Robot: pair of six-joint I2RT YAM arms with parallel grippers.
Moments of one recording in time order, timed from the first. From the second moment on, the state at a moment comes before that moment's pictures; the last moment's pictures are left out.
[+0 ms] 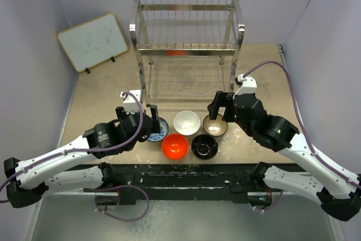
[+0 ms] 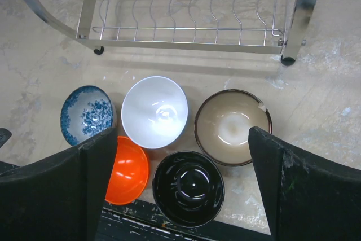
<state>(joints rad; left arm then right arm) -1.10 0.90 0.94 -0.79 -0.76 -0.84 0.86 0.88 1.03 -0.70 0.48 0.59</state>
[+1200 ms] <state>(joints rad) -1.12 1.17 0.85 -0.28 -0.48 -0.36 0.77 0.85 1.04 -0.83 0.61 0.59</state>
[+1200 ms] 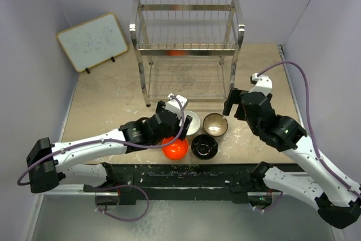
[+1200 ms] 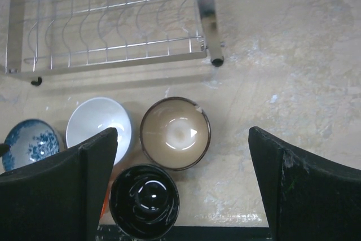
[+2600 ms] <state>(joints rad) -1.09 1.66 0.95 0.05 -0.30 -0.22 0.63 0.81 1.04 -0.80 0.54 0.56</state>
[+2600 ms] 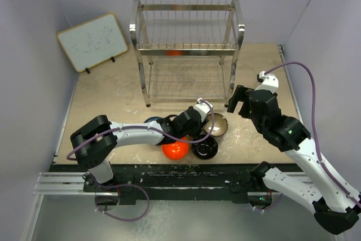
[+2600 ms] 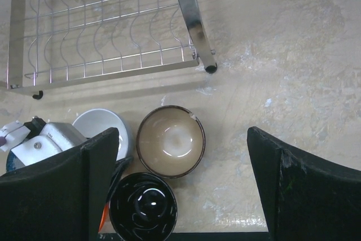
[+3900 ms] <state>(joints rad) -1.08 1.73 0.91 0.15 -0.33 -0.22 0.63 0.80 1.03 -0.80 0.53 0.56</state>
